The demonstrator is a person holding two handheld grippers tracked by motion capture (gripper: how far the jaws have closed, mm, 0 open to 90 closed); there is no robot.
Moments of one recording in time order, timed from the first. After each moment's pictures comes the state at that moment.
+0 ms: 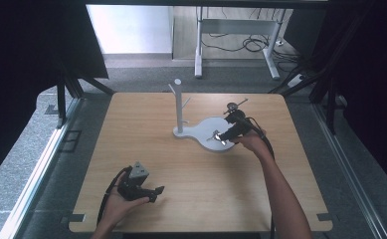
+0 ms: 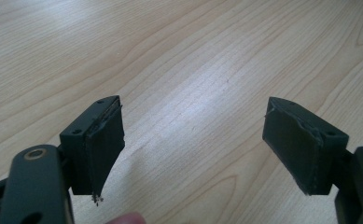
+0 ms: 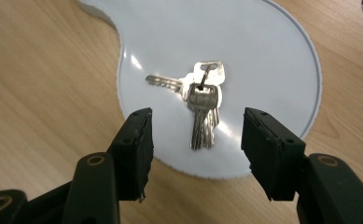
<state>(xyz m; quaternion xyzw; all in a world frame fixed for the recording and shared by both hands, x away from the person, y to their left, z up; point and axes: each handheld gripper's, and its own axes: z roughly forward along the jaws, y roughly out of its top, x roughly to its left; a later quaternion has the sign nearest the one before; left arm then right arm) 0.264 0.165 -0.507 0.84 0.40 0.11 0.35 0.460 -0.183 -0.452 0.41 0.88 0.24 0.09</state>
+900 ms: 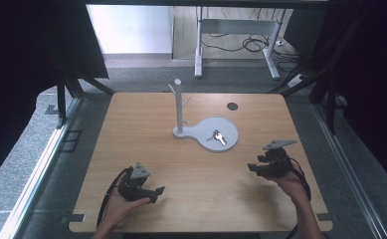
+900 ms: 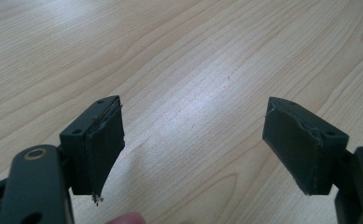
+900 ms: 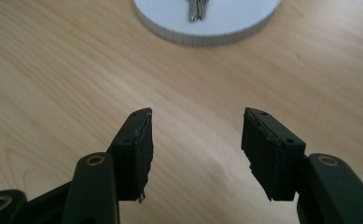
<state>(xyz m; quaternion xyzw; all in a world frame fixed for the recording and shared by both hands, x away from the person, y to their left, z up) 0.263 0.162 -0.508 0.84 0.40 0.12 0.35 0.334 -0.286 -0.473 0.41 0.84 0.32 0.13</state>
